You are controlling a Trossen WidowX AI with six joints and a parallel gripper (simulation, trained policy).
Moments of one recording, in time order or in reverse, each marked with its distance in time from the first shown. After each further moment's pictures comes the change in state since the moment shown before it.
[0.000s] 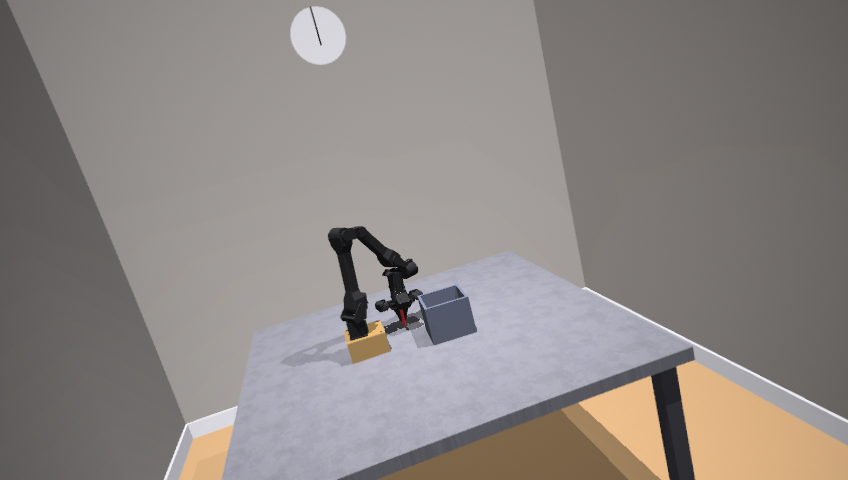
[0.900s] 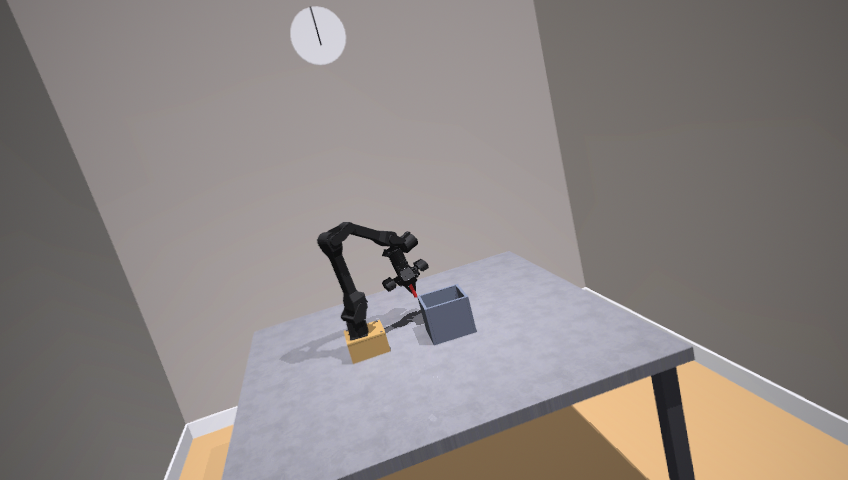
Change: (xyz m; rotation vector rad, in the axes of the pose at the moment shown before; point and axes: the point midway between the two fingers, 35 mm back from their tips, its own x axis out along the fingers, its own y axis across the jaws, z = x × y) arm -0.095 0.058 -0.009 0.016 0.082 0.270
